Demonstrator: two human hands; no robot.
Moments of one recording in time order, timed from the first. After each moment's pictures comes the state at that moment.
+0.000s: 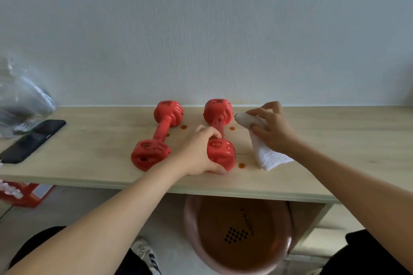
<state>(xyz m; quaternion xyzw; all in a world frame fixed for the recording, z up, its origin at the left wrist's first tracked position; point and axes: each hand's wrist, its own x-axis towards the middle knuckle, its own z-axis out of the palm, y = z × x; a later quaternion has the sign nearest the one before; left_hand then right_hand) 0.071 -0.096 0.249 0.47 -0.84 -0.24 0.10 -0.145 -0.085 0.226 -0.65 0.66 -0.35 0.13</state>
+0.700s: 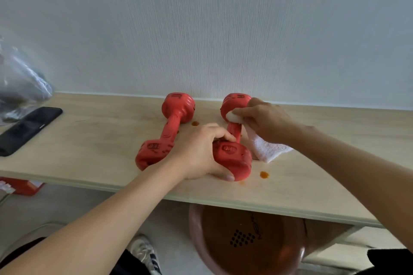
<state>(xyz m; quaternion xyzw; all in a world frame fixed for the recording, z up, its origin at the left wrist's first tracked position) 0.094 -0.124 0.241 0.42 -0.85 -0.27 0.16 -0.105 -0.144 0.239 -0.78 0.61 -0.12 0.02</state>
